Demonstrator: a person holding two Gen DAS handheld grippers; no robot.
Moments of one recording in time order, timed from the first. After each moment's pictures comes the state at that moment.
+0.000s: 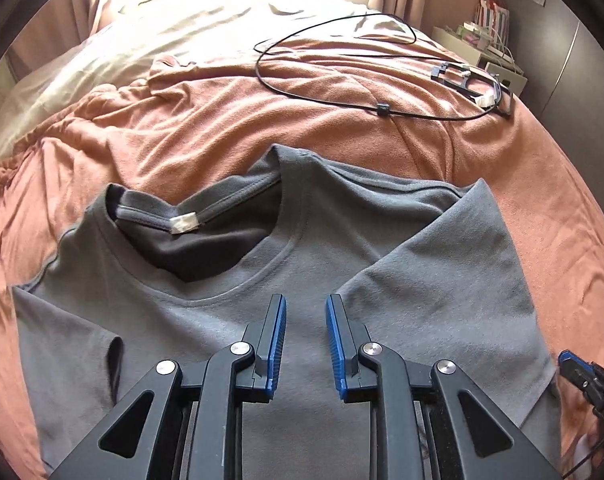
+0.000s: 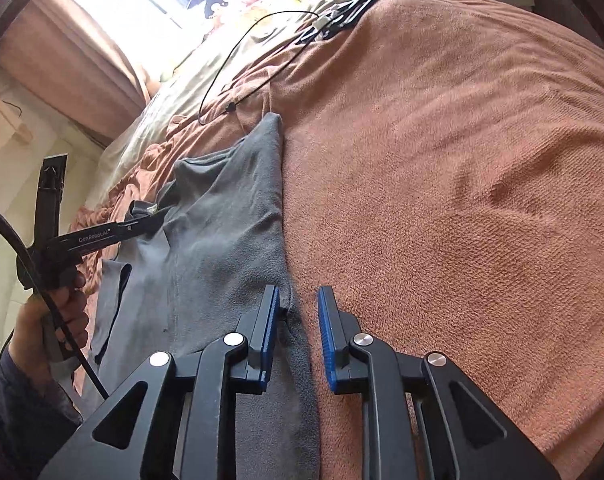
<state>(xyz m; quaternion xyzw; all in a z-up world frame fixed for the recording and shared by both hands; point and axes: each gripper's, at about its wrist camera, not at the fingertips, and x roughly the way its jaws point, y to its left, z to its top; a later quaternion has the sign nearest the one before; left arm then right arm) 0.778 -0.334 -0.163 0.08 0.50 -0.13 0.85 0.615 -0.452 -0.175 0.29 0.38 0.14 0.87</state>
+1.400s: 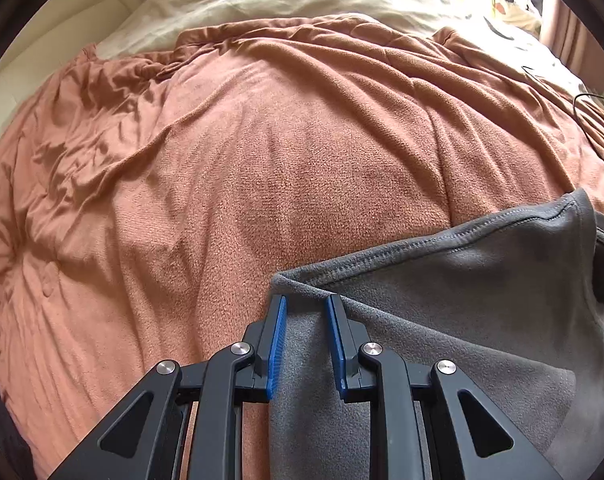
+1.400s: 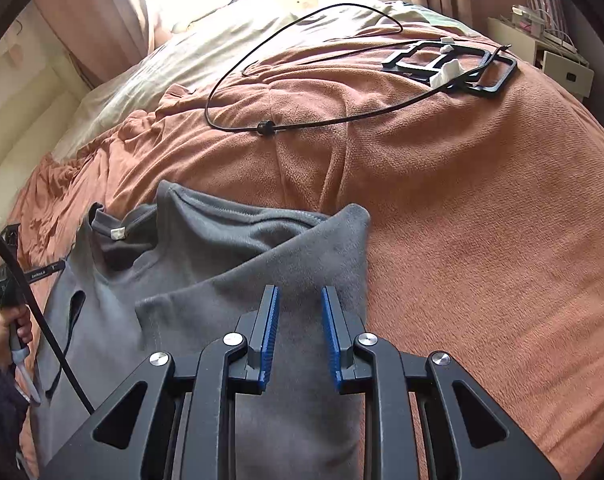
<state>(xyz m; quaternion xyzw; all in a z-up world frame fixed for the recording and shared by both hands) 0.862 -0.038 -0.208 0.03 0.50 0.07 0.86 0.784 -0.360 -0.137 0.14 0.42 0.12 0.89</state>
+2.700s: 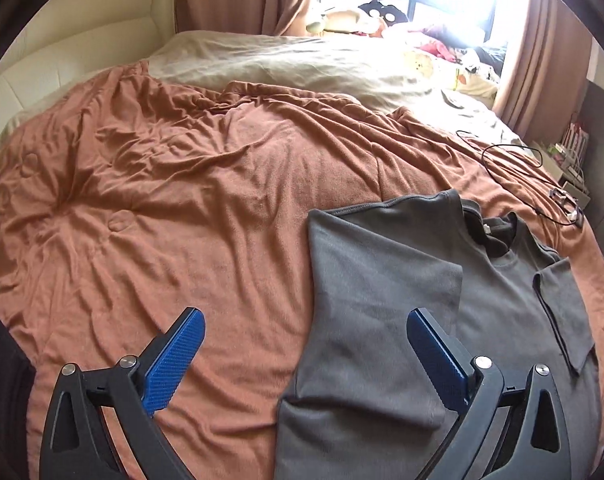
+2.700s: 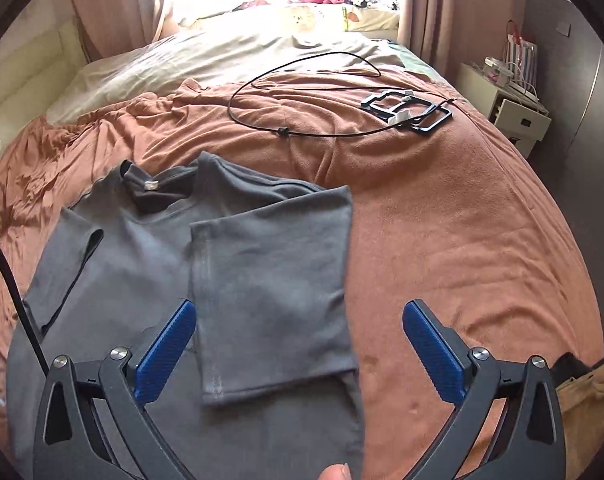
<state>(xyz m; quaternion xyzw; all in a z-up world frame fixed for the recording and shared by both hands) 0.660 0.004 -0.109 -0.05 0.41 0.01 0.91 0.630 -0.318 -0.059 0.04 0.40 0.05 0.91</state>
